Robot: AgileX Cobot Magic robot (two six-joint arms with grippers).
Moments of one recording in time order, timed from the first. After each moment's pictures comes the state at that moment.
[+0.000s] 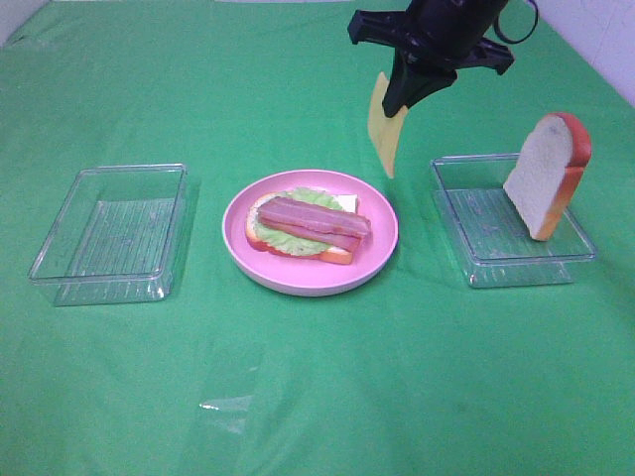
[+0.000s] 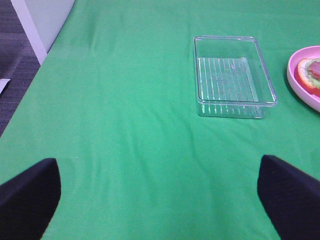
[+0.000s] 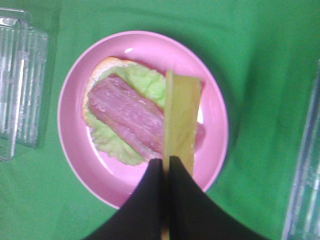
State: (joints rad) left arm 0.10 0.00 -0.52 -0.01 1.08 -0.02; right arm 0.32 2.06 -1.82 0.37 1.07 -0.01
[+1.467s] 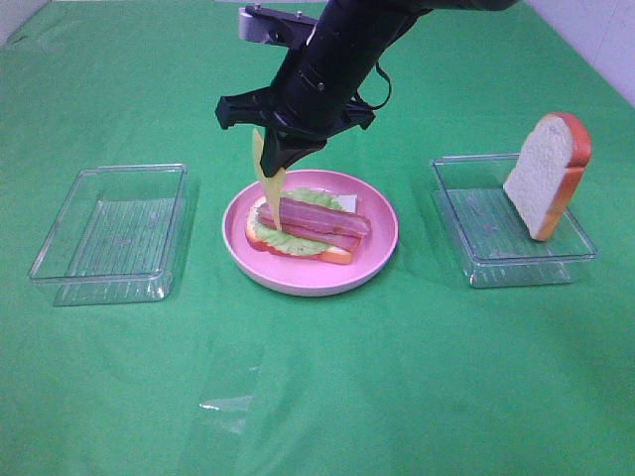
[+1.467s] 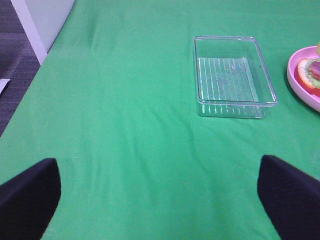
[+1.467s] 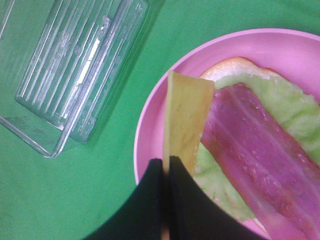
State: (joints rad) left arm 0.10 0.00 -0.52 -0.01 1.08 -0.02; right arm 0.56 2.19 -1.82 0.39 0.88 -0.10
